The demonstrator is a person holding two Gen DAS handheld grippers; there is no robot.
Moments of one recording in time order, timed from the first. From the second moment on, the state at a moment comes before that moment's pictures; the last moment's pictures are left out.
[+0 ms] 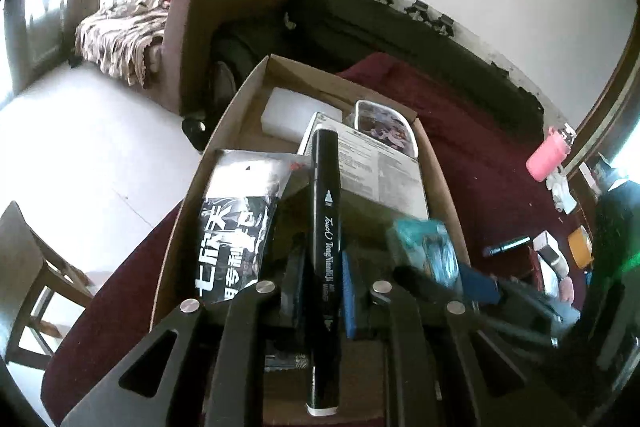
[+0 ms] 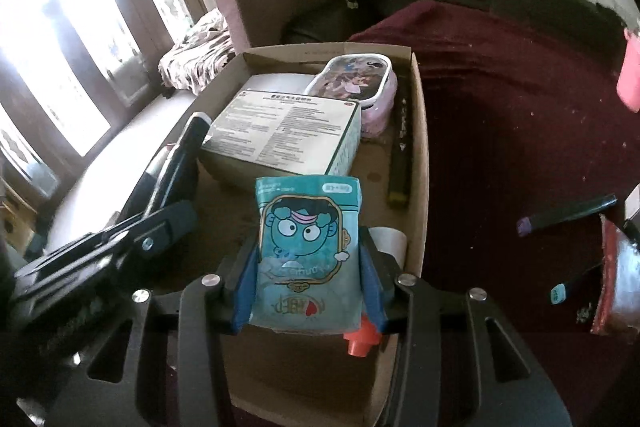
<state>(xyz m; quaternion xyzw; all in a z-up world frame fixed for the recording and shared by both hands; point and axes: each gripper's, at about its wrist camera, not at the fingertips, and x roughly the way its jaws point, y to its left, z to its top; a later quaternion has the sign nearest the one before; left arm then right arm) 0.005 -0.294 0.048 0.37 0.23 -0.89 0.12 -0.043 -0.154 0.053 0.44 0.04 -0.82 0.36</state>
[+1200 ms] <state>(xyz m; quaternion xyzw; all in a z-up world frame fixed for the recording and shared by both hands) -0.025 -0.112 0.099 0.38 0.07 -0.92 -0.11 -0.049 0.102 0.100 0.42 -0.11 -0.85 0.31</state>
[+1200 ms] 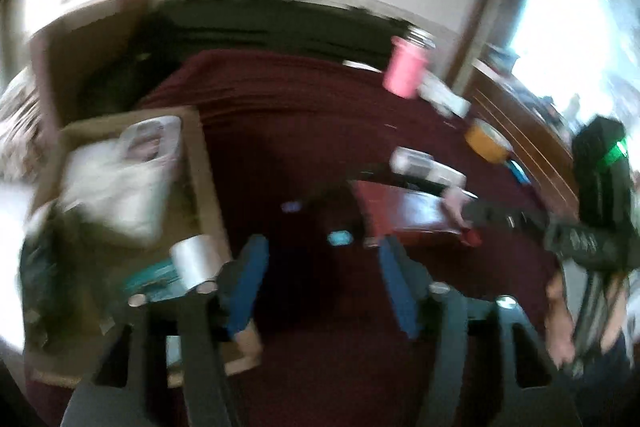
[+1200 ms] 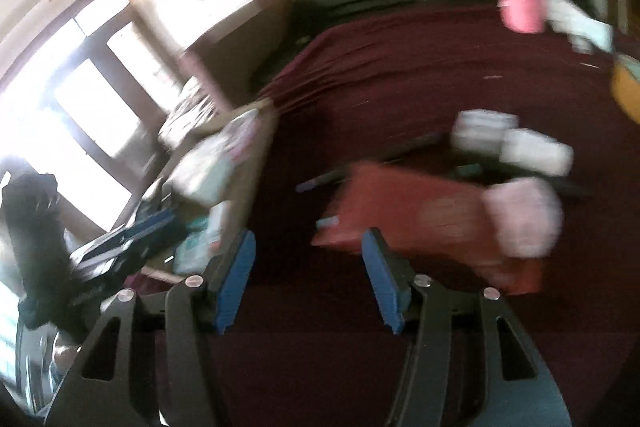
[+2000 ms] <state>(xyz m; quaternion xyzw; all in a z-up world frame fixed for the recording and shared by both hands) -0.116 0.018 0.062 0.51 -0.04 -0.81 -0.28 -0.096 0.253 0.062 0.41 -0.30 -0.83 0.21</state>
